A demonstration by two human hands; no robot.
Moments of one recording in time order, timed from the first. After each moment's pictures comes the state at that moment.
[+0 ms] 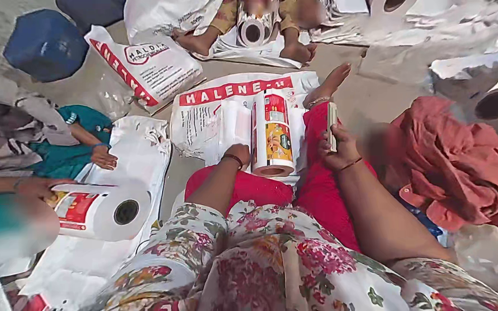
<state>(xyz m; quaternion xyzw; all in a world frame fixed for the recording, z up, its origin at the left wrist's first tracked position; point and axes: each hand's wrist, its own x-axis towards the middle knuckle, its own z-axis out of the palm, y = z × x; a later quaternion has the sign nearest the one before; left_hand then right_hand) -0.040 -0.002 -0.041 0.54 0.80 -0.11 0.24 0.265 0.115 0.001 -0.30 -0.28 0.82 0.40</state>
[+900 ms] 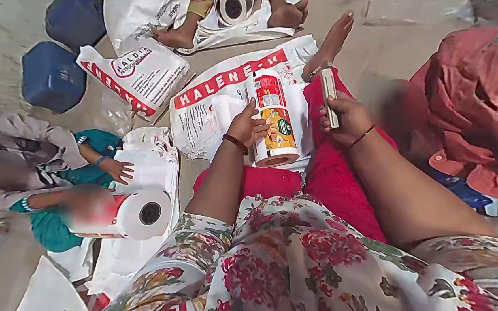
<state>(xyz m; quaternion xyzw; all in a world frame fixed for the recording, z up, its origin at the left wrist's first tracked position) 0.020 0.026 0.053 0.19 0.67 0.48 0.53 0.264 0.125 0.008 -0.34 -0.38 0.78 0.36</state>
